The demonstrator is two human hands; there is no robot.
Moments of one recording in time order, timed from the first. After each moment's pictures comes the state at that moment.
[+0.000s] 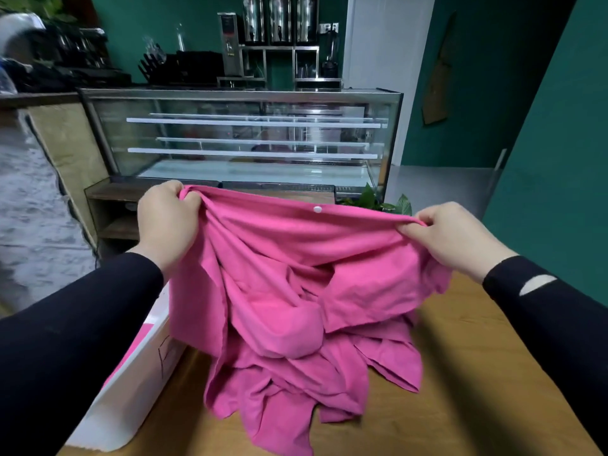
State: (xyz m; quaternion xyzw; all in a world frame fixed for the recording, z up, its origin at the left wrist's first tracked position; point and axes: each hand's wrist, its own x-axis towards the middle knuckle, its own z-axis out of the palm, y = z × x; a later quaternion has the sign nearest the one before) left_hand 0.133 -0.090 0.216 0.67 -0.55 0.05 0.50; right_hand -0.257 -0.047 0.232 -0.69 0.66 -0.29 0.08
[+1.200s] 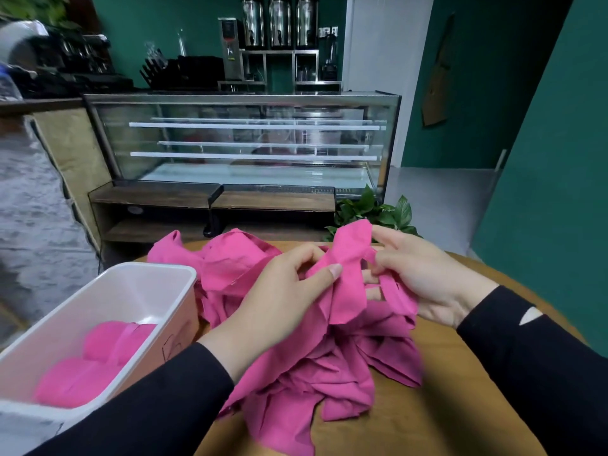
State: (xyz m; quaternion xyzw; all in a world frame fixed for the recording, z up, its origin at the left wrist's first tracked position) left_hand -0.005 0.013 0.181 0.40 -0.73 -0.30 0.47; right_hand -0.208 0.004 0.216 -0.53 0.36 -0.37 0.67
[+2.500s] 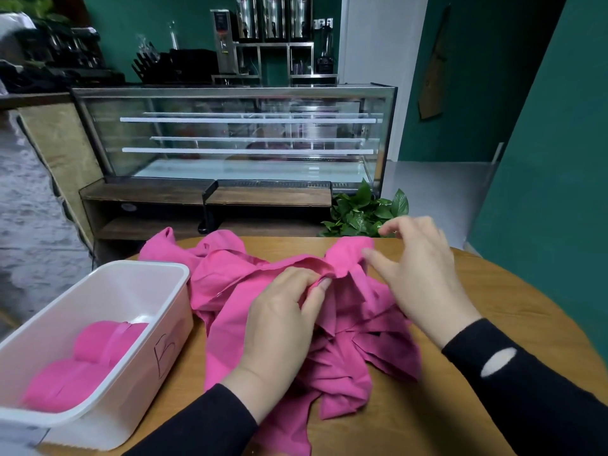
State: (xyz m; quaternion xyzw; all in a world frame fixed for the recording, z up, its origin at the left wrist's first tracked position) left_hand -0.021 0.027 0.133 0.50 -0.70 -0.04 0.52; right_hand -0.208 0.009 0.194 -0.68 0.64 -0.37 0.02
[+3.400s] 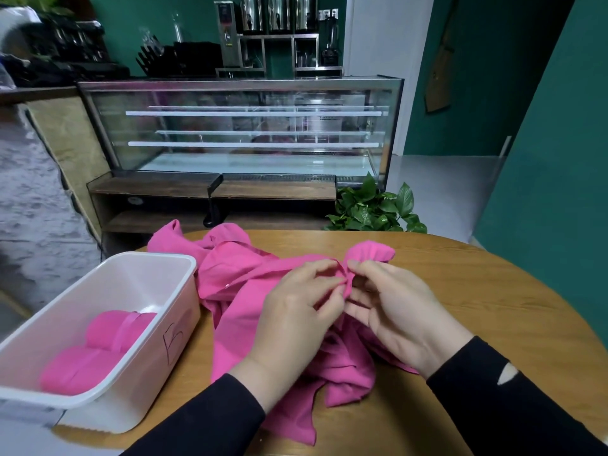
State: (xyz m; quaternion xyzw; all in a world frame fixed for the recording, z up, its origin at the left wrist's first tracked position) left_hand -0.026 0.033 0.129 0.47 -0.73 -0.08 0.50; right_hand -0.170 0.037 0.176 -0.34 0.40 -0.52 0.67
